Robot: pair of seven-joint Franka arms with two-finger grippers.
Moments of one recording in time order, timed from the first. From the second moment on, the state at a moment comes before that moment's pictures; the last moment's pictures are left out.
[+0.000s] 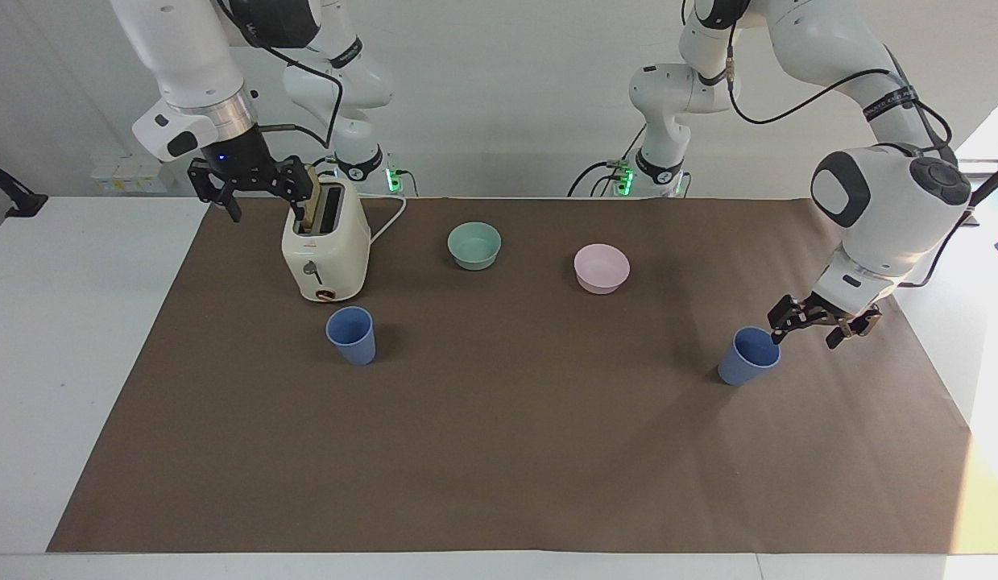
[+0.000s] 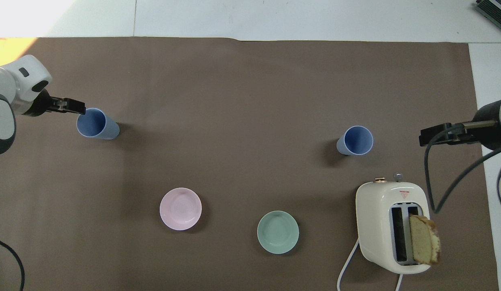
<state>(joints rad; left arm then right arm) -0.08 0.29 0.14 -1.75 -0.11 2.14 0.25 -0.03 -0.04 0.06 -1.63 -0.01 1.60 0.01</state>
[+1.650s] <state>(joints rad) -0.26 0.20 0.12 -1.87 -0.12 2.22 0.02 -0.03 -0.04 0.06 -1.63 -0.01 1.60 0.01</state>
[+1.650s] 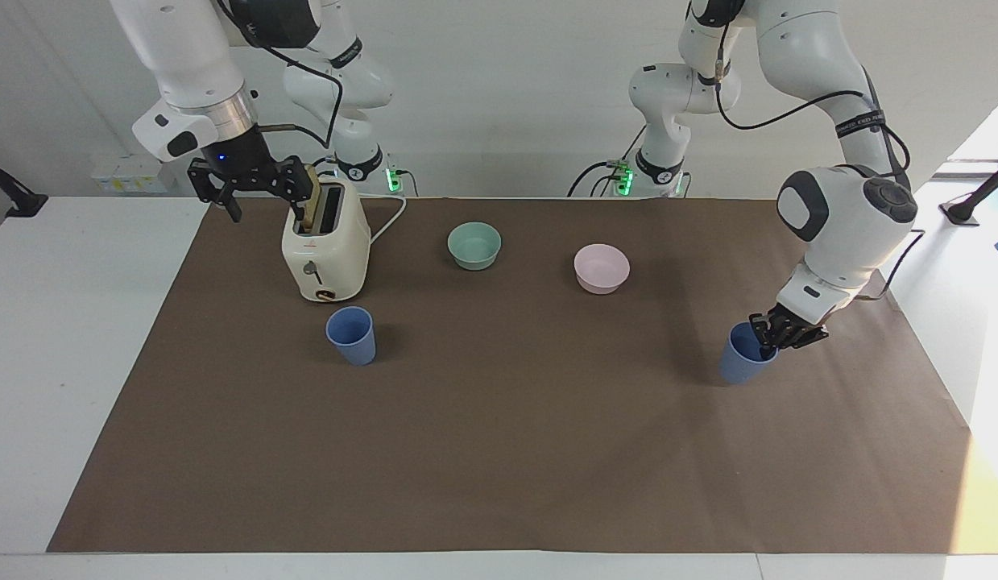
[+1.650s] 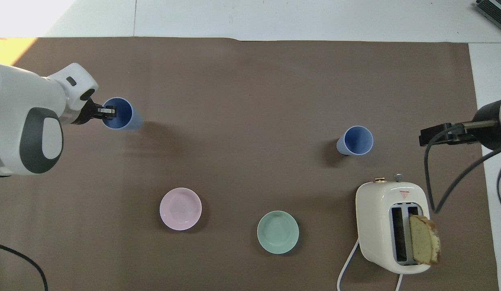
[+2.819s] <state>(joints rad) -0.72 0.30 0.12 -1.88 -0.11 2.34 -0.51 -0.03 -0.04 0.06 -1.63 -0.01 1.60 0.01</state>
